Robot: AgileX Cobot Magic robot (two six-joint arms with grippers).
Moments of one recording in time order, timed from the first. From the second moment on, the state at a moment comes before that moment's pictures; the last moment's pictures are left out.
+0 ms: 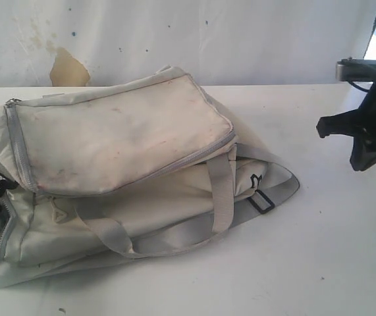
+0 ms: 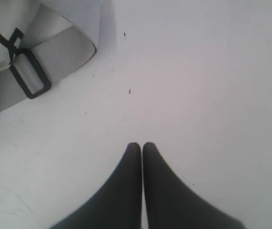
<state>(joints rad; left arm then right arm) 0.07 1.49 -1.21 -0.10 0.92 0.09 0.08 1.66 -1.26 0.07 1.08 -0.03</state>
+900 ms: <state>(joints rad) -0.01 1.43 -1.13 -0.06 0.86 0.09 -0.02 1.54 -1.13 0.02 1.01 -0.05</state>
